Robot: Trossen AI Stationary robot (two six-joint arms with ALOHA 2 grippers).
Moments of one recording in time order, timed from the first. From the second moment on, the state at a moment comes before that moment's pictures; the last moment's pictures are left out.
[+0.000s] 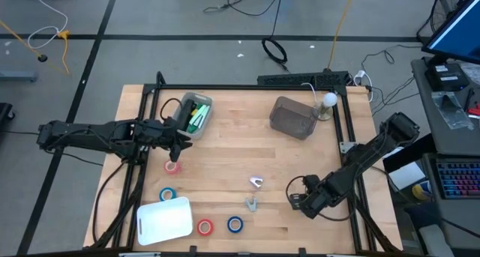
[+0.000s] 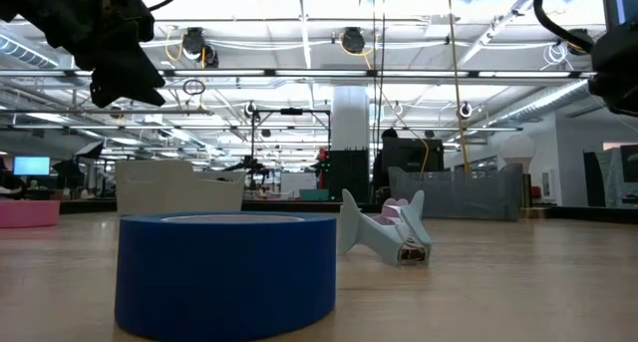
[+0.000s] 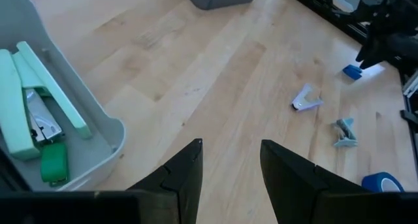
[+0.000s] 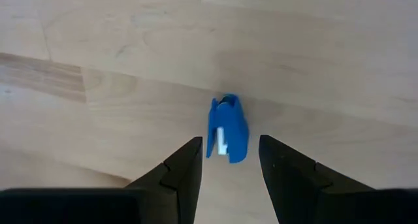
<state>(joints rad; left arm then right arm) 0.03 0.63 0.50 -0.46 -0.11 -0.54 0.70 1.49 0.82 -0.63 -0.05 2.16</state>
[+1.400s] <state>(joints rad) 0.03 0.63 0.50 -0.46 -0.11 -0.51 0.70 1.54 0.74 -0.51 -0.05 2.11</state>
